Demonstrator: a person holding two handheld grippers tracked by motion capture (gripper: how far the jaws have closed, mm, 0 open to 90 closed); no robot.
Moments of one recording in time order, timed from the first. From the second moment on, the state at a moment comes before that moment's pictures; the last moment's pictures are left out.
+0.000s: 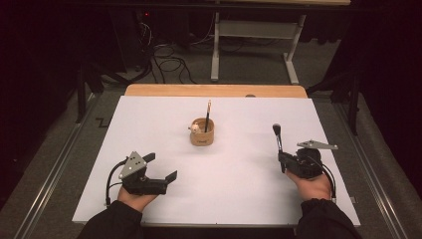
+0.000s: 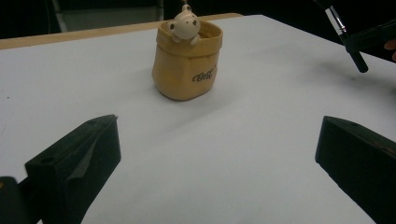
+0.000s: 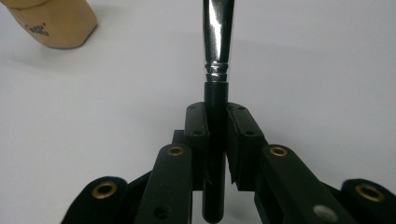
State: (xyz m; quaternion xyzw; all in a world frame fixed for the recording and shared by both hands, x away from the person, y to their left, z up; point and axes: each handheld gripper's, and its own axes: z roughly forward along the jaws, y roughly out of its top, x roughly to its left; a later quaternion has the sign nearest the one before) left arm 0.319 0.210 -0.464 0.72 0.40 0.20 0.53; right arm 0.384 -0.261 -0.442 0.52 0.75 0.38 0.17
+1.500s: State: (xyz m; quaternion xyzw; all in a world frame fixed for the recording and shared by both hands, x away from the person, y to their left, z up) left arm 0.318 0.210 -0.468 0.72 0.41 0.21 0.51; right arm 0.355 -0.287 -0.455 0.46 0.66 0.54 0.27
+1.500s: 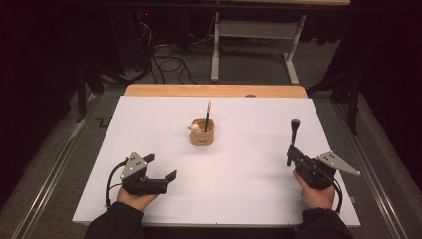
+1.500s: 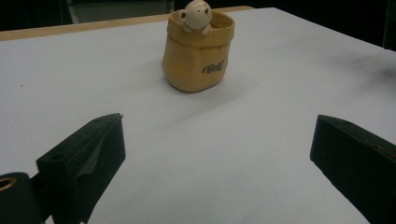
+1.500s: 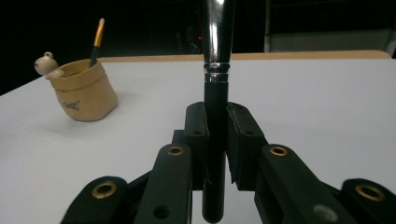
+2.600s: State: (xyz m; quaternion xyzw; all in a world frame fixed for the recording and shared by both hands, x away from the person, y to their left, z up) left arm 0.331 0.182 -0.444 0.72 0.39 0.21 0.54; right arm 0.350 -0.279 -0.452 0.41 0.66 0.56 0.27
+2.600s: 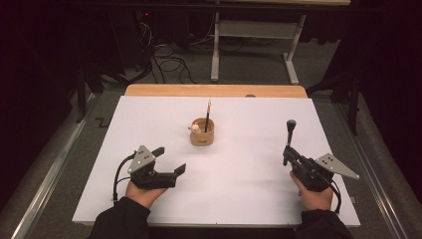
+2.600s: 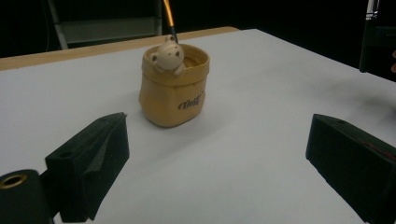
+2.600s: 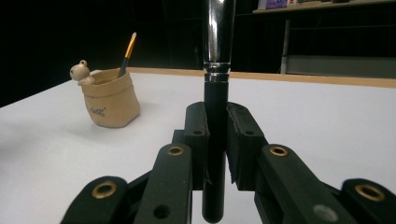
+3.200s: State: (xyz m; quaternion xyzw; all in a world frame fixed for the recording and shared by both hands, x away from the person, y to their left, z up) left arm 0.350 0.130 -0.420 0.72 0.35 0.20 0.56; right arm 0.347 -0.273 -0.451 0.40 0.67 0.57 0.27
